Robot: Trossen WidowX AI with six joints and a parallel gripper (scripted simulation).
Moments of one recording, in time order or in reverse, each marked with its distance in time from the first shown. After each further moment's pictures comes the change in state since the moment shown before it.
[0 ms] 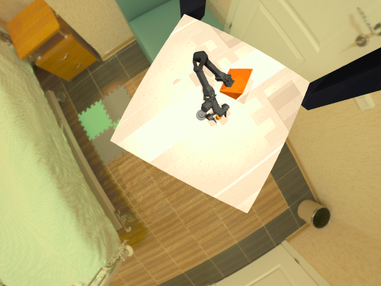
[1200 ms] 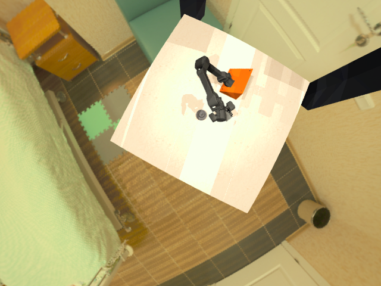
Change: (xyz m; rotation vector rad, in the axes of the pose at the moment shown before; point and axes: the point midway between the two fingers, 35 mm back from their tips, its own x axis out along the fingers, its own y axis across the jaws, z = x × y) arm -0.049 0.010 0.064 0.083 0.577 0.122
